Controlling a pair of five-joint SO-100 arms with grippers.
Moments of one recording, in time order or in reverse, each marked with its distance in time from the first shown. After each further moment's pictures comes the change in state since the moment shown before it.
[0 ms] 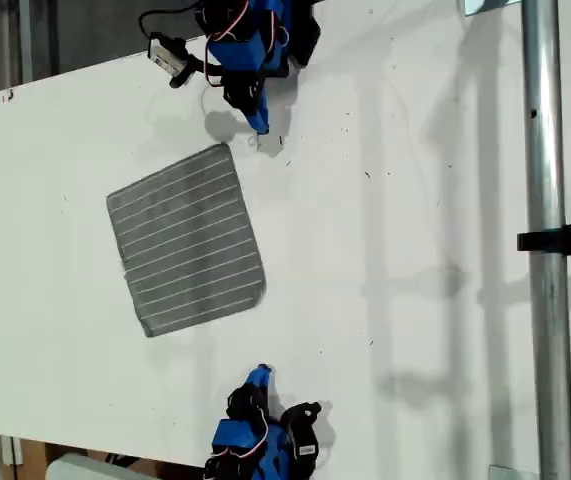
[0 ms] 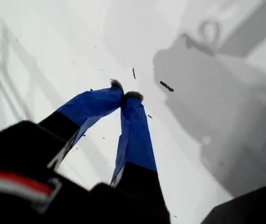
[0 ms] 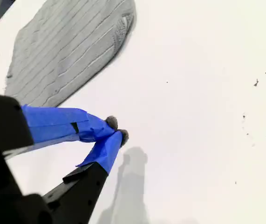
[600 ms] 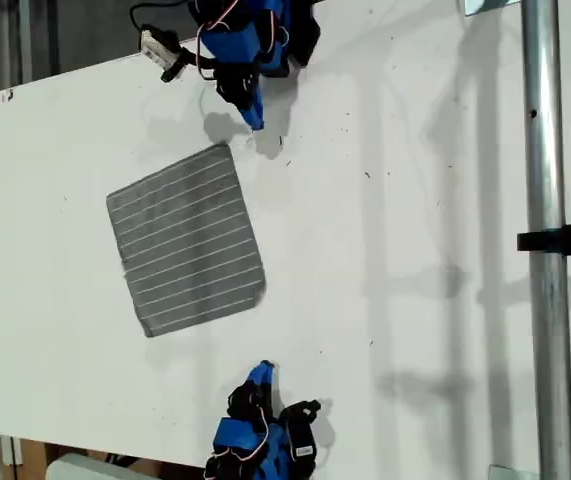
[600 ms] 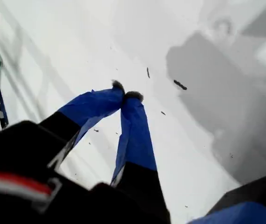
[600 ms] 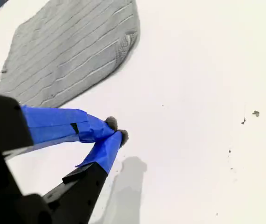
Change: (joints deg) arm 0 3.9 -1.6 -2.9 -3.8 -8.0; arm 1 0.6 -4.8 -10.1 1.9 -1.2
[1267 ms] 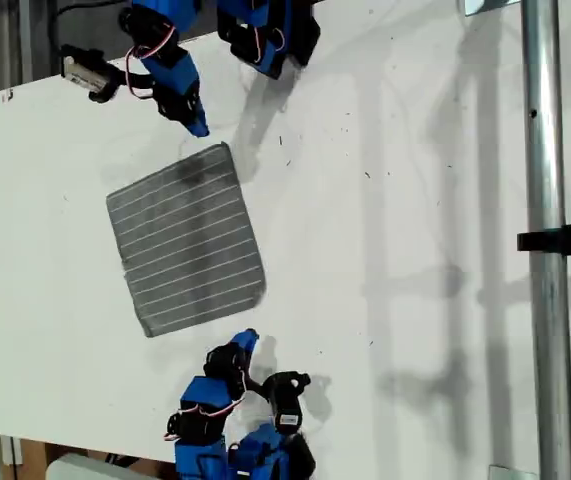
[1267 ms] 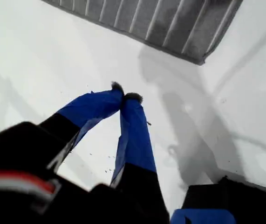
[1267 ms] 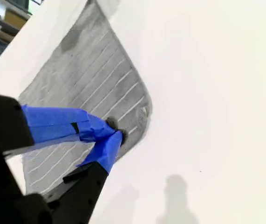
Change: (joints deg) arm 0 1.8 -73.7 -55.2 -10.2 12.9; arm 1 22.1 -49.8 -44.0 4.6 -29.6
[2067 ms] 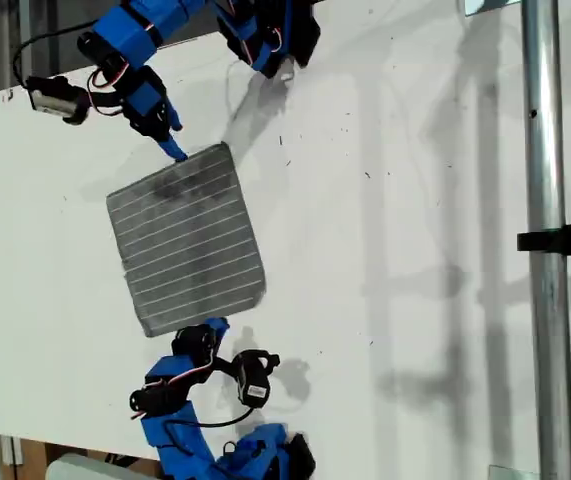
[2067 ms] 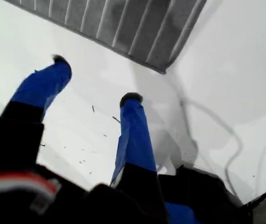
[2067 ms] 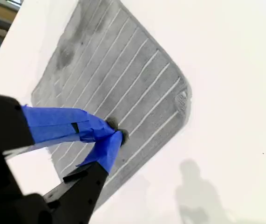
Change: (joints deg) arm 0 -9.1 -22.1 -30.7 16.6 12.6; arm 1 10.0 -20.5 -17.2 6.0 -15.3
